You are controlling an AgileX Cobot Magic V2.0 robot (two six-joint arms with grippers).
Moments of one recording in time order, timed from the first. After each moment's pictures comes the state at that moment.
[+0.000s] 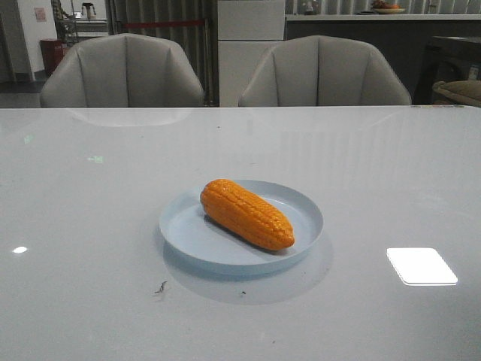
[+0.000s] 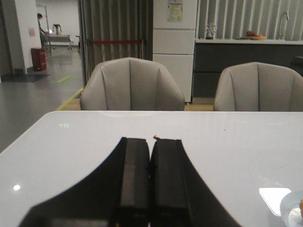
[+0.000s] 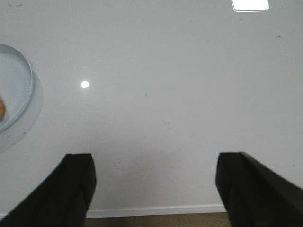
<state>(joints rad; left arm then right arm) -0.05 0.15 -0.06 -0.02 -0.11 -0.03 0.01 0.64 -0.74 -0.03 0.88 0.13</state>
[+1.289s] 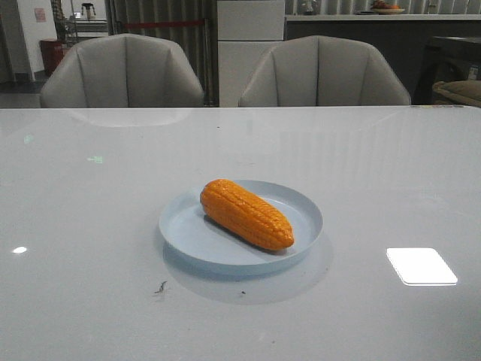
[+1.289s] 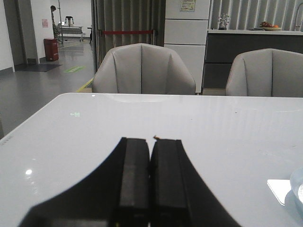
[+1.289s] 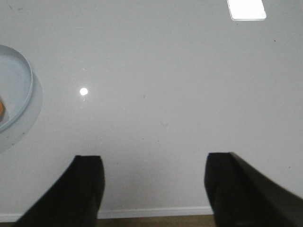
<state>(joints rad) -0.03 -0.01 0.01 -0.02 0.04 -0.03 0.01 0.57 -0.69 -0.03 0.86 0.12</state>
